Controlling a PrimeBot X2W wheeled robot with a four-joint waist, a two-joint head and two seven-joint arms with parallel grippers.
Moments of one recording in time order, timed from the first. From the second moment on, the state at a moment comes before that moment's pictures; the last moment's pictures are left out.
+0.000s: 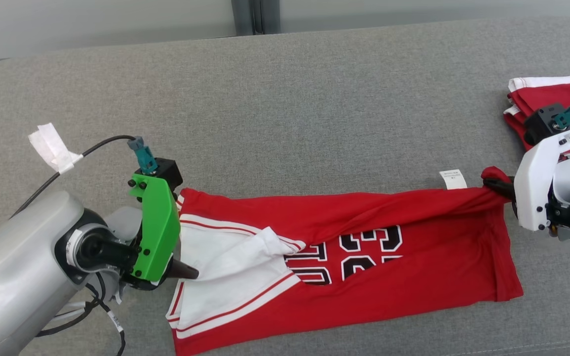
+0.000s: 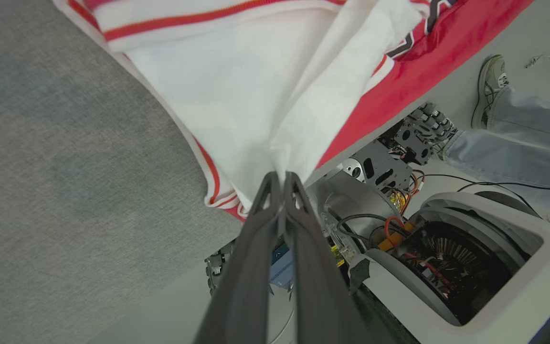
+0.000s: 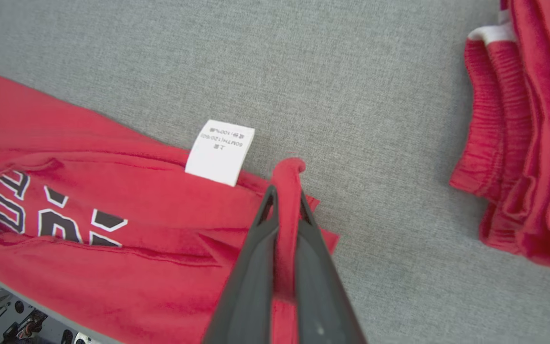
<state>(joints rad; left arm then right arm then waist) -0.90 0.68 -1.13 0.18 -1.51 0.00 1.07 -0.88 -0.82 1.12 0.46 1.25 0.13 0.40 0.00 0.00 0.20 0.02</state>
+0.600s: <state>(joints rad) -0.83 0.65 -1.16 0.23 -1.52 -0.01 1.06 -0.91 -0.80 1.26 0.50 1.29 0.13 0.37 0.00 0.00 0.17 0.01</state>
